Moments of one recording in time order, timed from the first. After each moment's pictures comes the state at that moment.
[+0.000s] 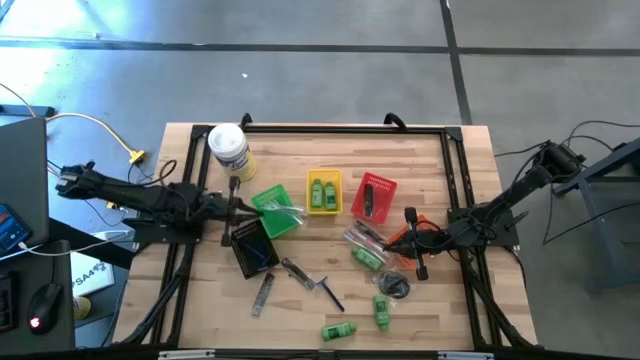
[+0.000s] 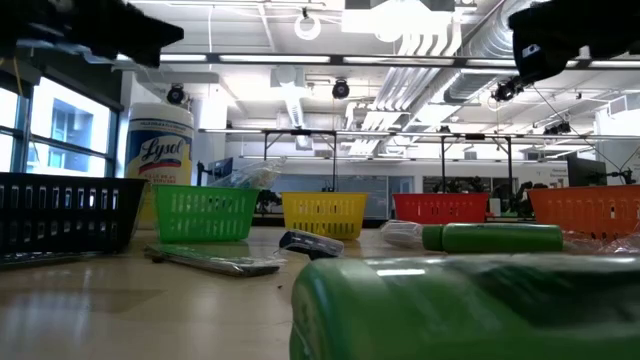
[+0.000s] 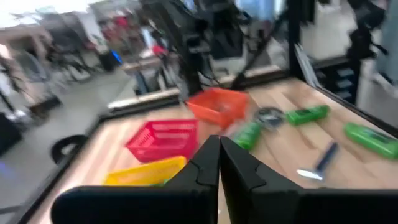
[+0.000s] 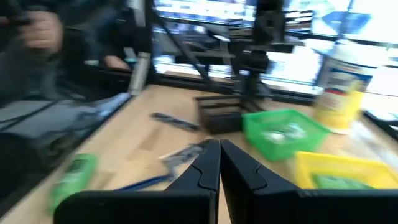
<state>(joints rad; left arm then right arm) -0.19 0.50 0.28 0.21 -0.14 0.21 0.59 0.96 0.25 0.62 0.47 -0.03</state>
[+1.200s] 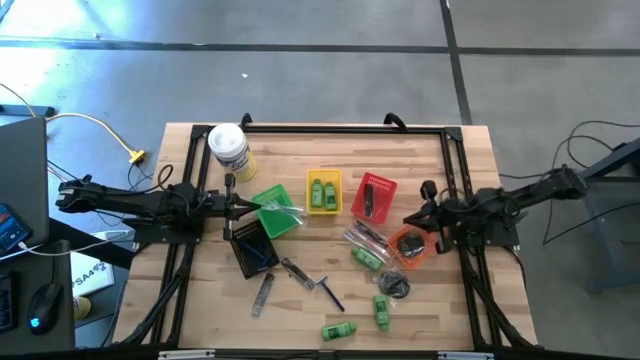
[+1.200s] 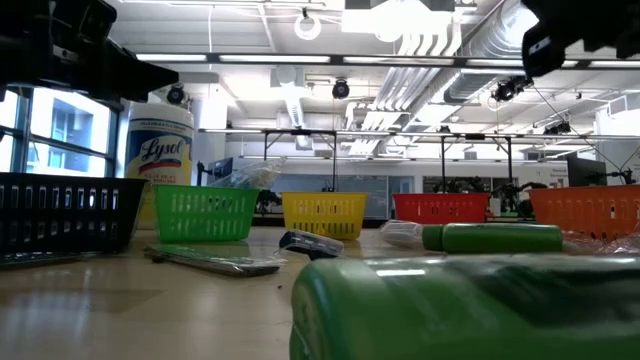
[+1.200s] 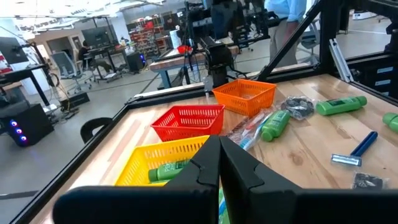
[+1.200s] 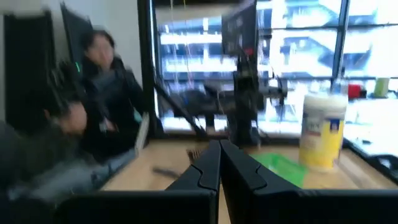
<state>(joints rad) -0.07 0.34 0.09 0.28 -0.12 0.20 0.30 0.33 0.15 0.33 0.14 0.00</state>
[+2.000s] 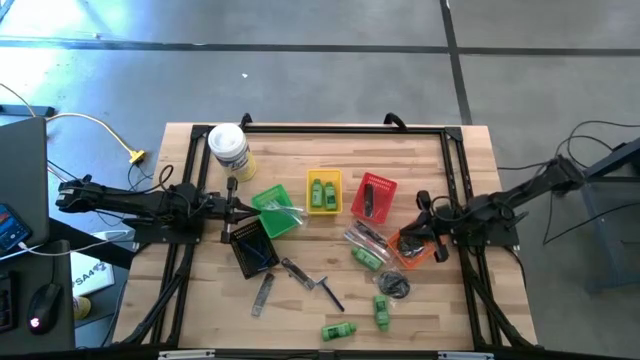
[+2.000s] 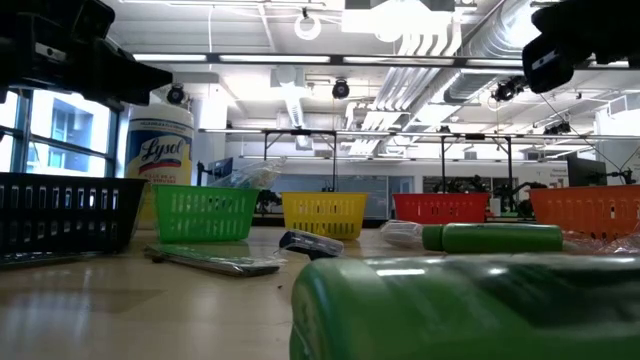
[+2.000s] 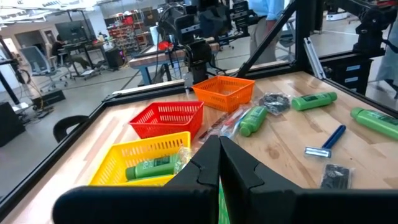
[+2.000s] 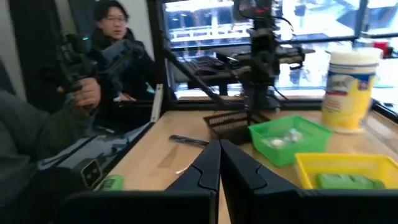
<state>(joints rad) -0.07 0.34 0.09 0.25 -0.04 0.18 0.42 0.45 0.15 0.31 0.21 0.08</state>
